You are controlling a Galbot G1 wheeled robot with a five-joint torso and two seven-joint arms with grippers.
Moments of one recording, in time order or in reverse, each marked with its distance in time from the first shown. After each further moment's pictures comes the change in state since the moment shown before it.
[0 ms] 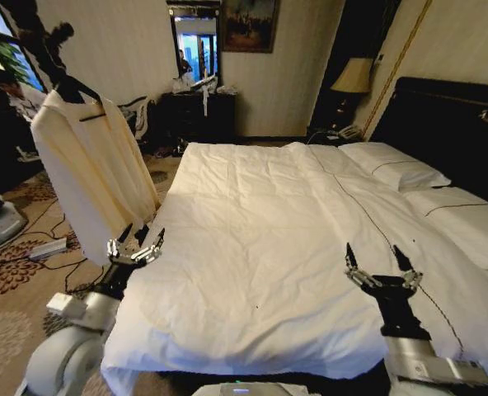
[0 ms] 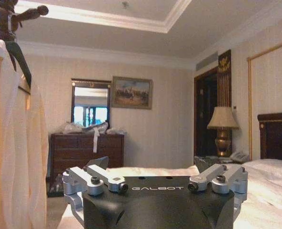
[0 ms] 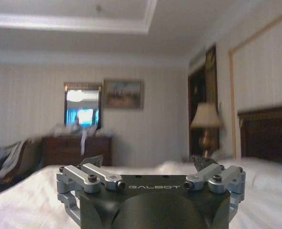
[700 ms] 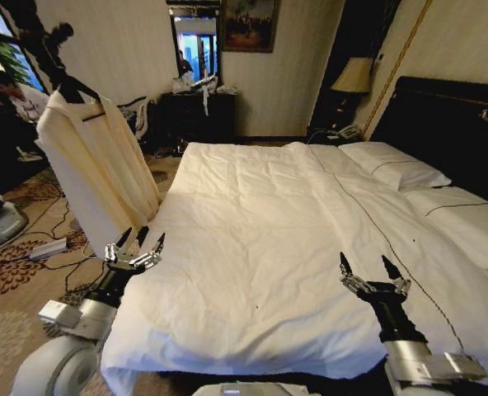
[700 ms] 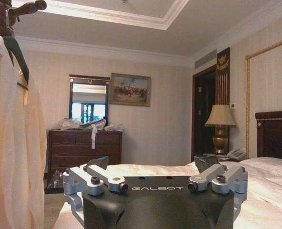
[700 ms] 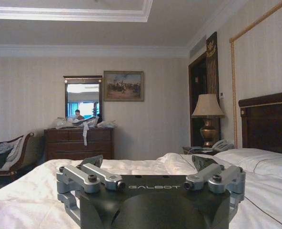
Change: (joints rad) left arm -0.002 0.008 -0.001 0.004 -0.014 0.007 0.004; right arm 0.000 -0.013 0.004 -0.004 0.026 -0.015 0.004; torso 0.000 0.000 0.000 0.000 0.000
